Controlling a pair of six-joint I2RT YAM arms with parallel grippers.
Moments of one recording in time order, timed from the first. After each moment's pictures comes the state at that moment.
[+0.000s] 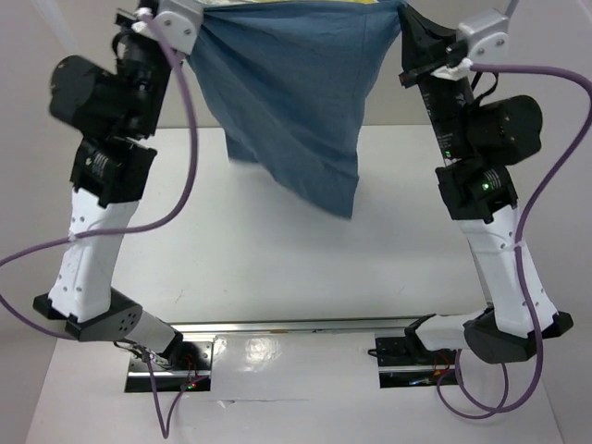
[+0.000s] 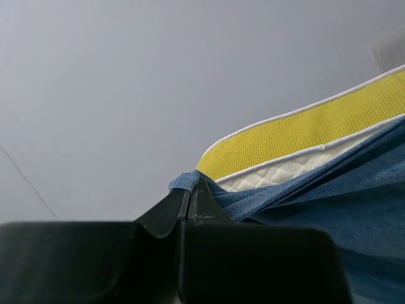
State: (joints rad) left arm -0.48 1.53 2.28 -0.19 -0.19 0.76; right arm 0.48 1.32 1.91 0.10 0.00 -0.38
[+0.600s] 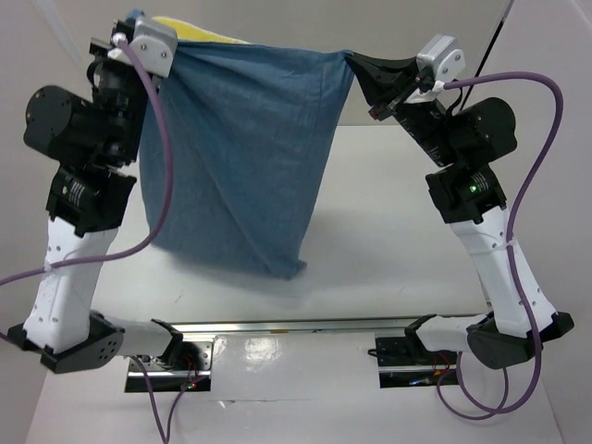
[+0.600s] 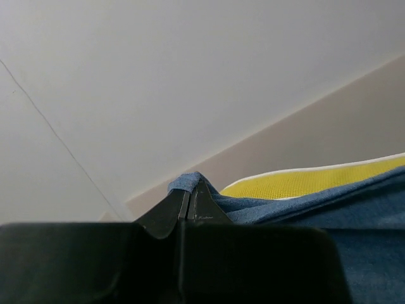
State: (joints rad) left arm -0.48 1.36 2.12 -0.19 -0.28 0.78; right arm 0.48 1.26 1.77 0.08 -0.37 -0.21
